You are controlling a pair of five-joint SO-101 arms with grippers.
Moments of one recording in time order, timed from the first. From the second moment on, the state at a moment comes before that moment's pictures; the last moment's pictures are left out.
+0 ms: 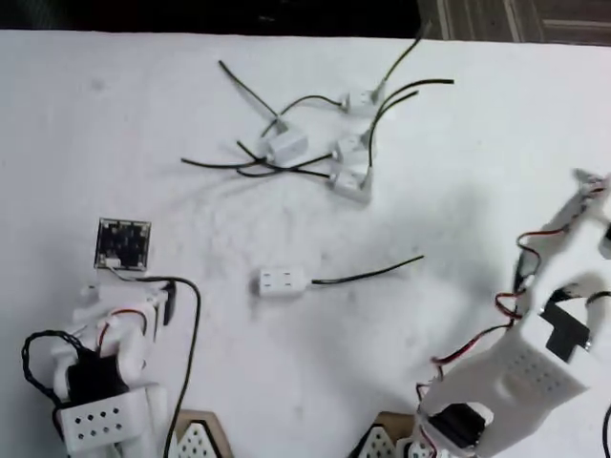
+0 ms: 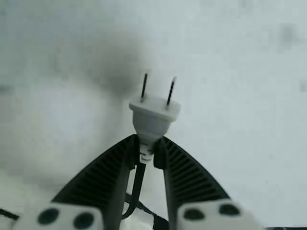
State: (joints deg) left arm -20.1 -88.5 83.9 64.3 -18.3; right arm 36.1 19.5 -4.4 97.3 22.6
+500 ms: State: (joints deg) left arm -20.1 -88.5 83.9 64.3 -18.3; right arm 20.3 19.3 6.4 92.3 24.5
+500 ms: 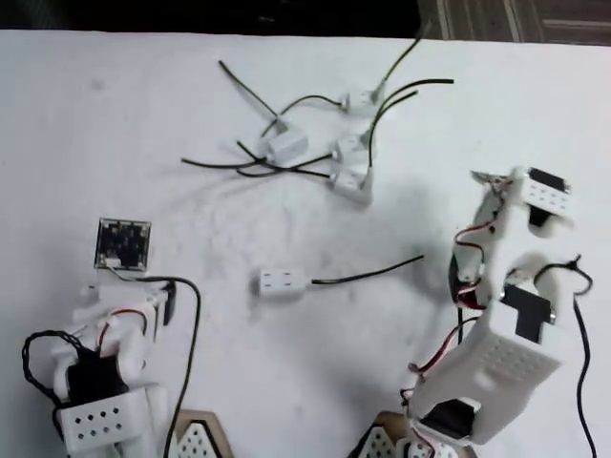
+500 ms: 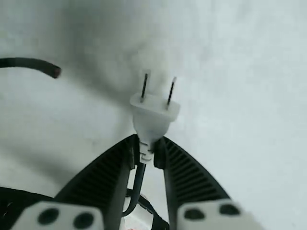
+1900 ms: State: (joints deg) left arm -20.1 -88.5 84.0 64.3 -18.3; right arm -6.0 2.2 29.4 58.6 24.6
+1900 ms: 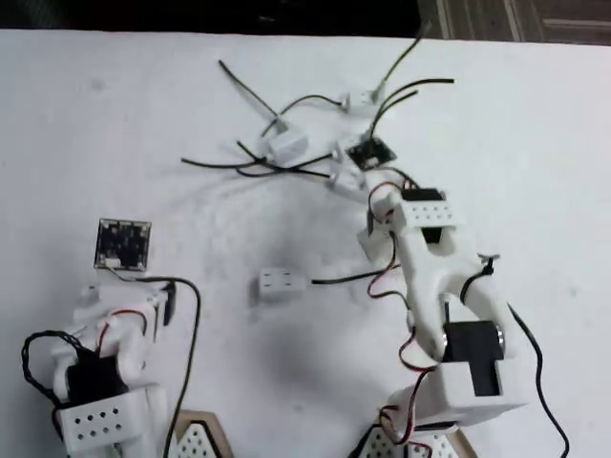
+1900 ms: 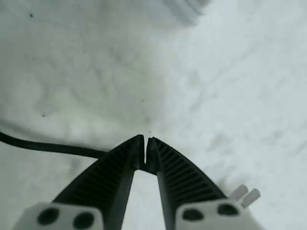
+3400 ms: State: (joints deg) left arm -20.1 -88.5 84.0 64.3 -18.3; right arm -13.7 -9.5 29.5 60.4 24.7
